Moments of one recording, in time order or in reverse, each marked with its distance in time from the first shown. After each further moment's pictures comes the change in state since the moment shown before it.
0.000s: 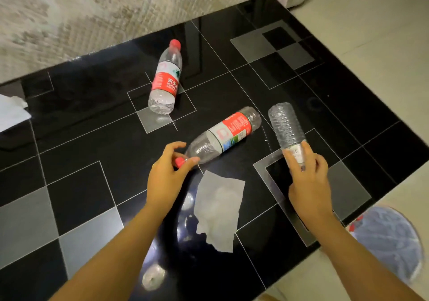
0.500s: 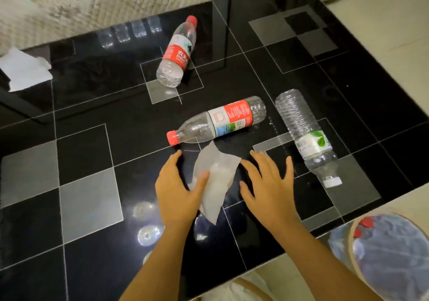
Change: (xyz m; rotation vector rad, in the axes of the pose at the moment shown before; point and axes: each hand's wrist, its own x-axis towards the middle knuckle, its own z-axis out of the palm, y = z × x) left_hand -0.099 -0.028 0.065 0.140 0.344 -0.031; right_hand -0.046 -0.035 0.023 0.061 0.023 -0.419
